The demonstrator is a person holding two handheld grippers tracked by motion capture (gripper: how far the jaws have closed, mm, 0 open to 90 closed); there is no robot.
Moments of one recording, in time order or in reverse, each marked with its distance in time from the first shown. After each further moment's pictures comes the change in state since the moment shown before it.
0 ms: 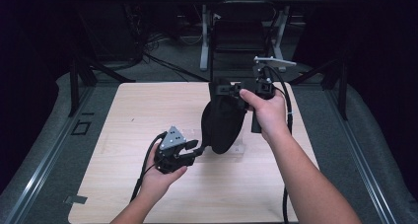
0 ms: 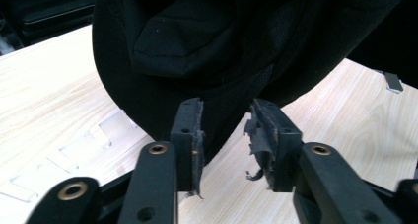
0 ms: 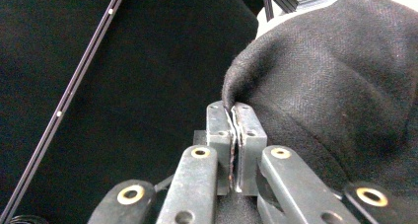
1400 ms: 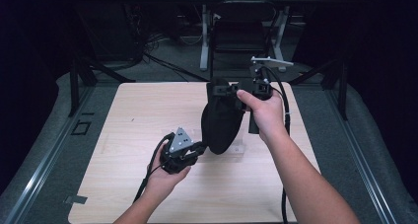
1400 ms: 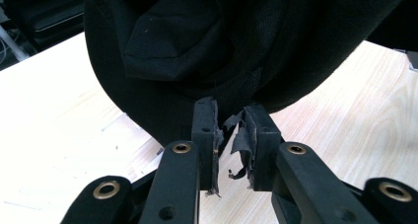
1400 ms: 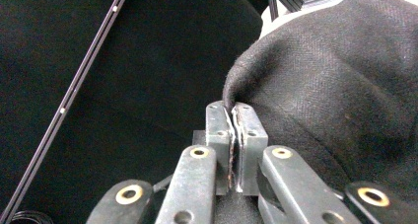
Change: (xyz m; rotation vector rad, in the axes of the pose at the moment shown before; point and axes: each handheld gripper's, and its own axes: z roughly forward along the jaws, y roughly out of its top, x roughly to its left) left arm -0.009 0.002 0.008 0.036 0.050 0.080; right arm 0.005 -0.002 0.004 0.006 0.015 -0.008
